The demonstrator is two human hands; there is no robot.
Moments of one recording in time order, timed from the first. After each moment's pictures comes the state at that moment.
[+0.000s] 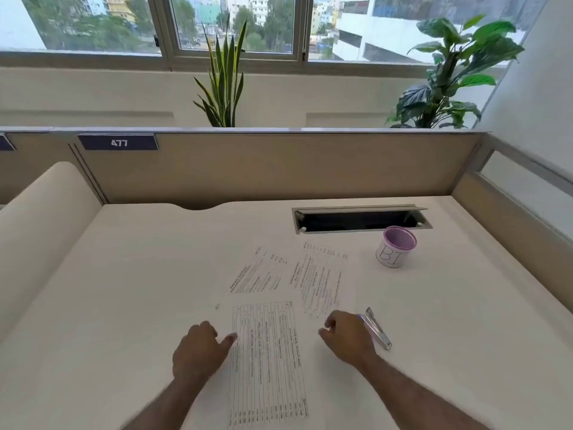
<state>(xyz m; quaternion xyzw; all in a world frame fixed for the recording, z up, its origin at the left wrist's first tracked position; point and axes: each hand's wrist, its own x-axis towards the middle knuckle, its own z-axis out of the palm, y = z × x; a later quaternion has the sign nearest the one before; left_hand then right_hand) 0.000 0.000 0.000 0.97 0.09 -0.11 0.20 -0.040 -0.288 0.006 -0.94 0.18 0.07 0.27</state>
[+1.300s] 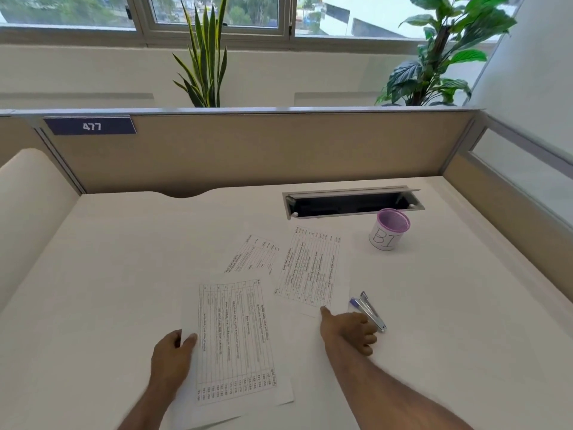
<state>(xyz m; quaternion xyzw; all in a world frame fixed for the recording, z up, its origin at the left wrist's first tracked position) -0.007 0.039 -0.035 0.82 0.22 -0.09 0.52 -0.019 -0.257 -0.029 -0.72 0.63 -0.01 0.29</state>
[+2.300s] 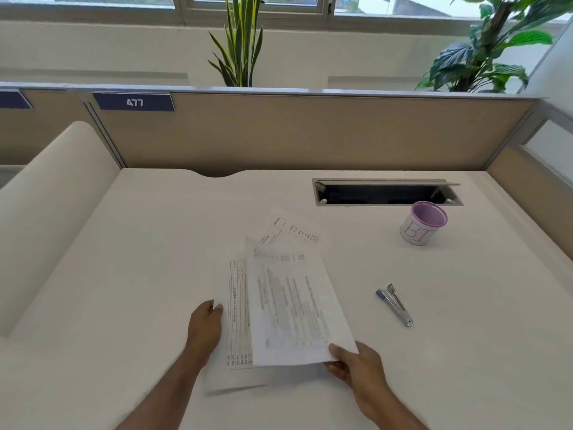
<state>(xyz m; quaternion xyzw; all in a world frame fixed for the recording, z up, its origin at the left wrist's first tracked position) -0.009 0.029 -0.024 0.78 0.23 -0.11 0.57 -0.121 -0.240 -0.017 -0.55 0.39 0.08 0.73</state>
